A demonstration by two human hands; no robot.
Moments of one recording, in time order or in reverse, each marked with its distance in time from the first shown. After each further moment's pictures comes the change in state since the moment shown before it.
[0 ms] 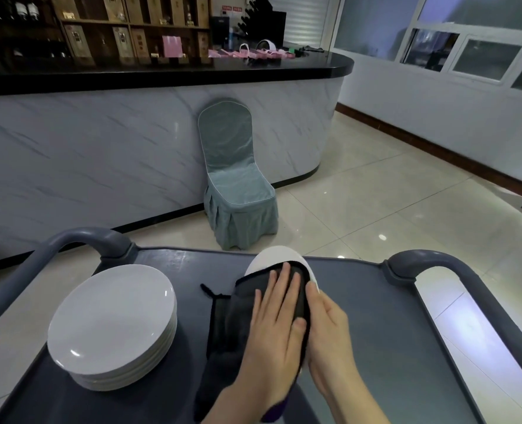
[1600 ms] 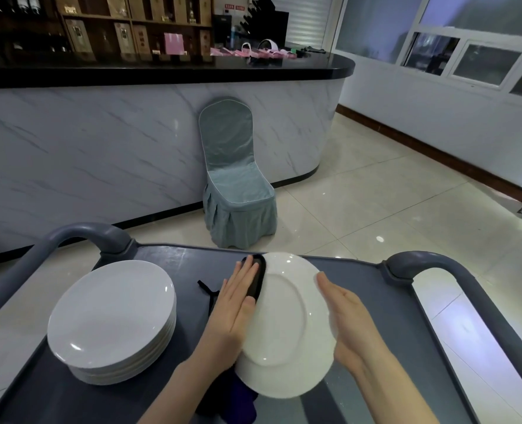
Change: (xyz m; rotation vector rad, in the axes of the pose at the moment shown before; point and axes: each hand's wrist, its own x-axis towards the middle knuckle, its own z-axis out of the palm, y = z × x) left_hand 0.003 -0.058 -0.041 -0.239 -0.071 -0.189; right_hand 0.025 -0.016 -0.036 0.100 -0.131 0.241
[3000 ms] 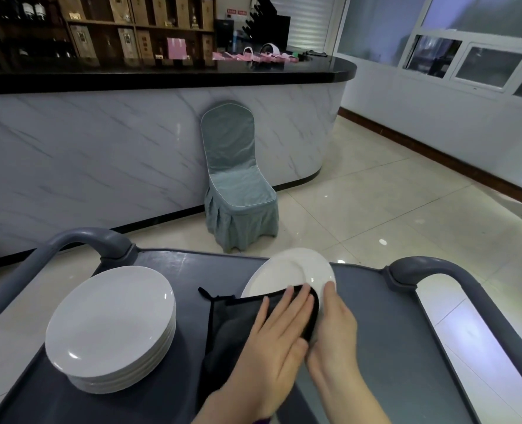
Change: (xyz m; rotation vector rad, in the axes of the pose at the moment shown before) left_hand -0.012 0.042 0.039 0.281 -0.167 0.274; right_hand 0.003 0.018 0.038 0.291 0.377 -0.094
